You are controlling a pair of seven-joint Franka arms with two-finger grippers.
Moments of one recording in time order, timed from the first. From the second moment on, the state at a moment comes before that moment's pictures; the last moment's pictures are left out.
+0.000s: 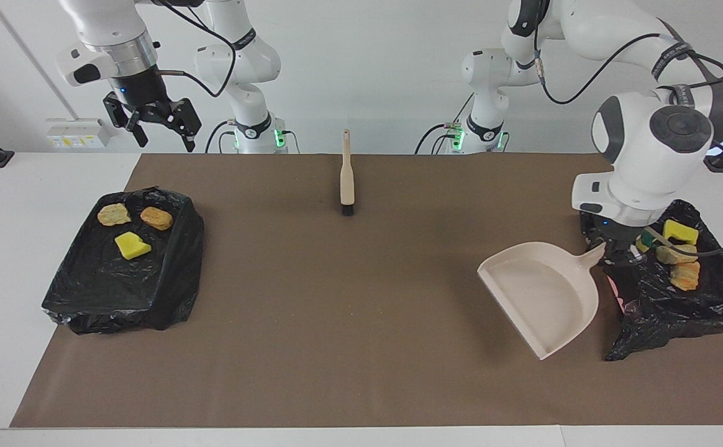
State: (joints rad) left arm -0.31 0.43 -0.07 -1.35 0.08 1.71 0.43; right arm 0.01 -0.11 -0.02 -1.61 0.00 1.53 0.15
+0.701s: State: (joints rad) left arm -0.50 0.55 -0.15 -1.30 0.05 1.84 -0.27; right arm 0.01 -0.13 -0.03 -1.59 0.00 1.49 0.02
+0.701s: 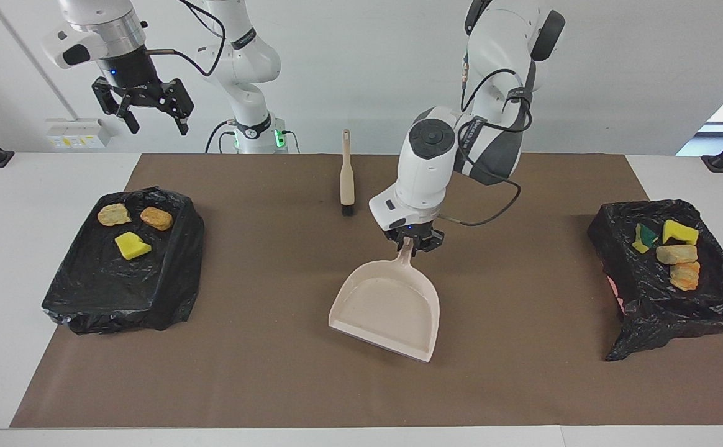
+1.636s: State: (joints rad) left arm -0.61 0.68 -0.15 -1.24 0.05 1.94 -0.48; right arm 0.01 -0.13 -0.03 -1.60 0.00 1.49 -0.01
